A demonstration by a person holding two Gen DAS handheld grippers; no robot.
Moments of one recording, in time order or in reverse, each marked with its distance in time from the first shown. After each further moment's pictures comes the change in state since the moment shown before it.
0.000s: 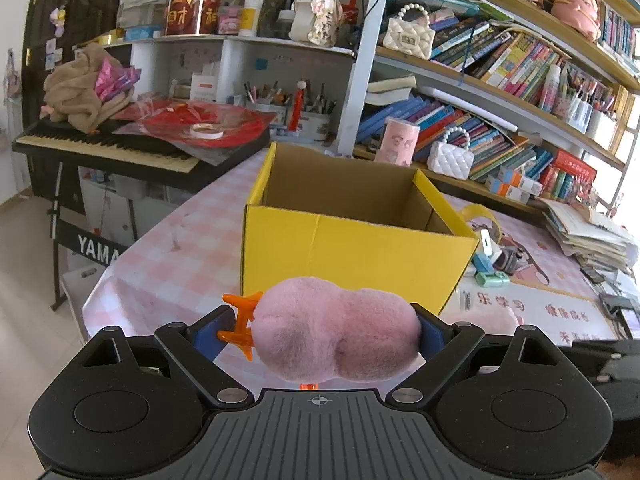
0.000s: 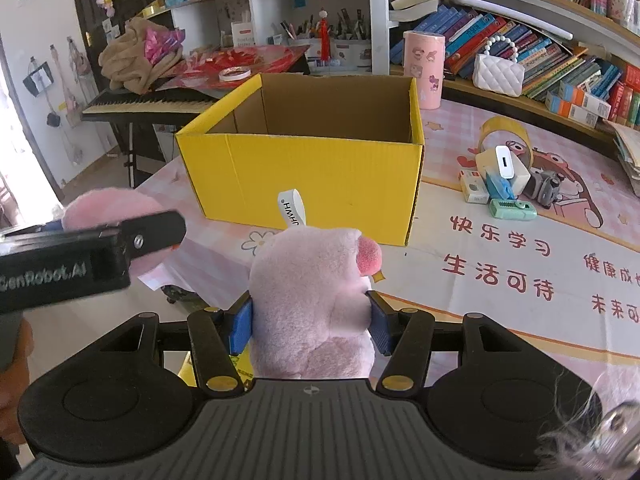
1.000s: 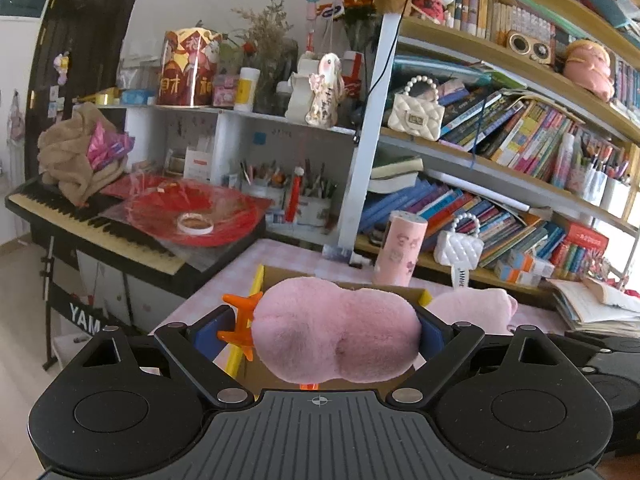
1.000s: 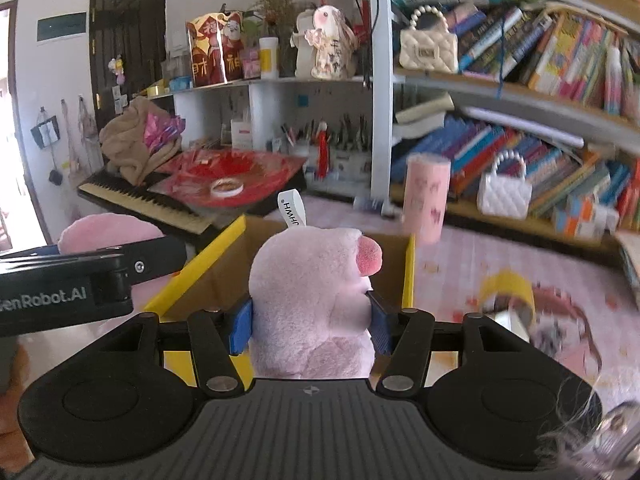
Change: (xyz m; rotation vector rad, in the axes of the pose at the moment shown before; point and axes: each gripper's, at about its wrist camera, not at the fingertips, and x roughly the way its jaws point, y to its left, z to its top) left arm 0.050 -0.014 0.103 -0.003 -0.186 0.015; right arm 0.027 -0.021 0.122 -0.063 -0.282 -0.008
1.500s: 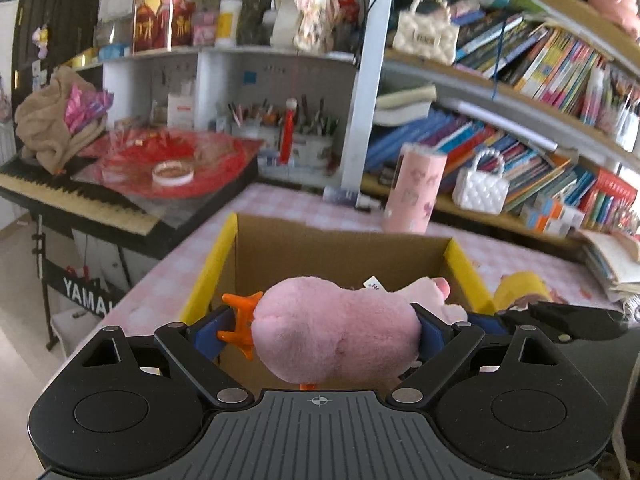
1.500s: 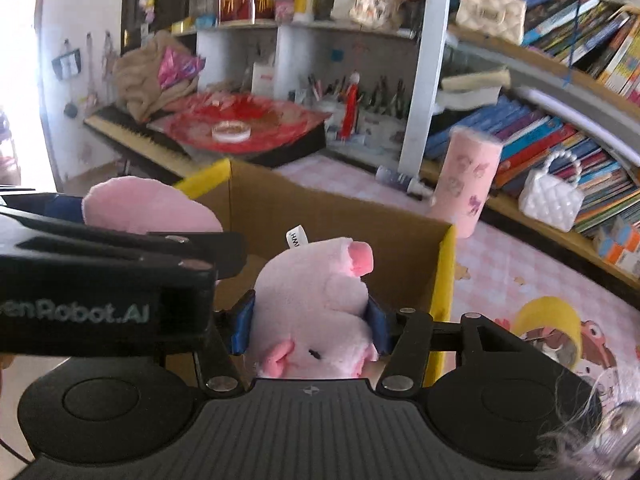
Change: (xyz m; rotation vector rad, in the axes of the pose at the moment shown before) left arm 0.093 -0.020 -0.019 0.042 0.177 0.037; right arm 0.114 -0.015 -0.015 -0.163 0.128 0.054
